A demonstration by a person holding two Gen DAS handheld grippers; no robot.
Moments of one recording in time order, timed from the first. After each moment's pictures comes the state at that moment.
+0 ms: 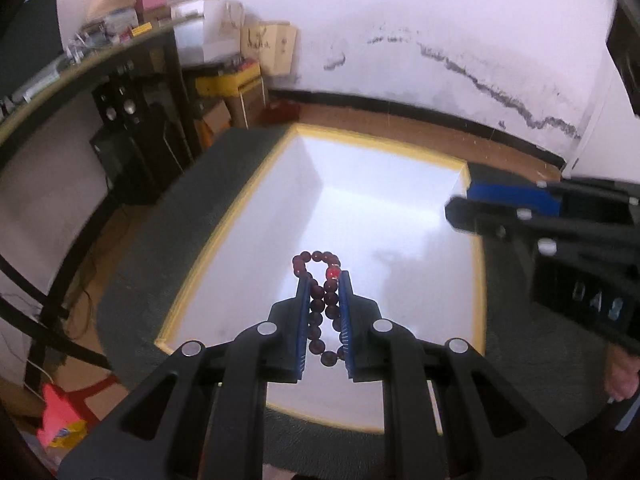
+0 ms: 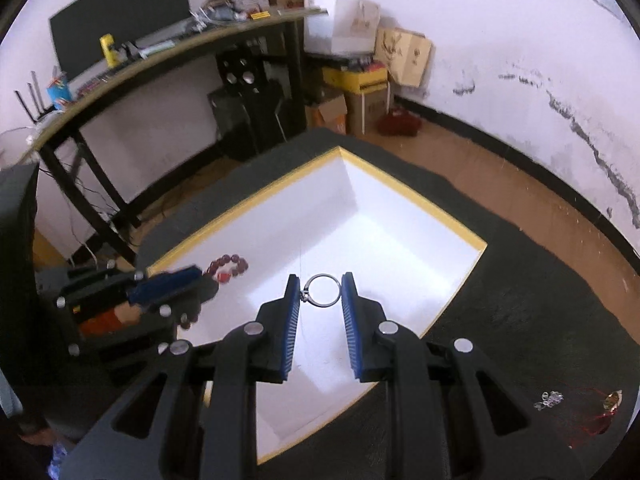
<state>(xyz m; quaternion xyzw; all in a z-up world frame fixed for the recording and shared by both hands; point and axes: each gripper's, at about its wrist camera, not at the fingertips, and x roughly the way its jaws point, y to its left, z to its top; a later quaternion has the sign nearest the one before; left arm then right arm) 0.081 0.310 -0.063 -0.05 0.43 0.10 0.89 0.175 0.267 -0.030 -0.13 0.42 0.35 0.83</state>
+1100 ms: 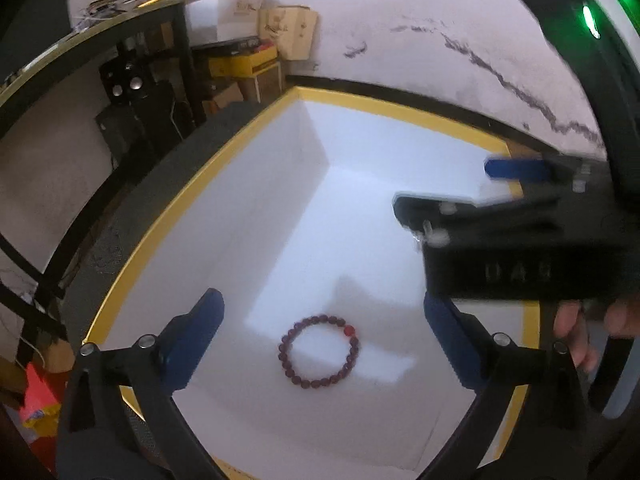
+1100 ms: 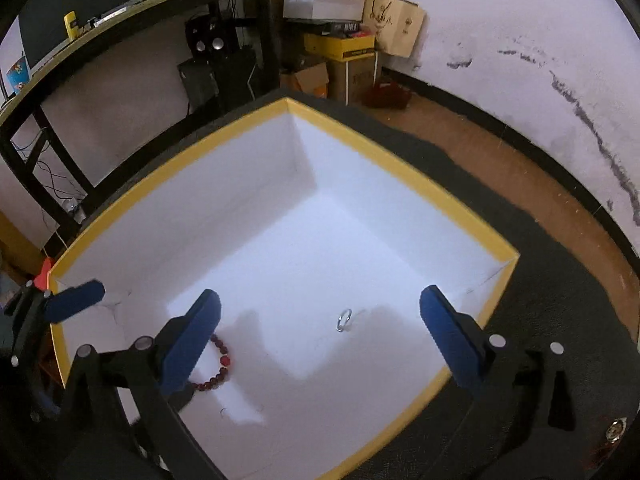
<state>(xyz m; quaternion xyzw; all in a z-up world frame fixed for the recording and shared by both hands) 0.120 0.300 -0.118 -0.06 0.44 0.14 0.88 0.251 0.293 -0.102 -0.15 0.44 0.33 0.82</state>
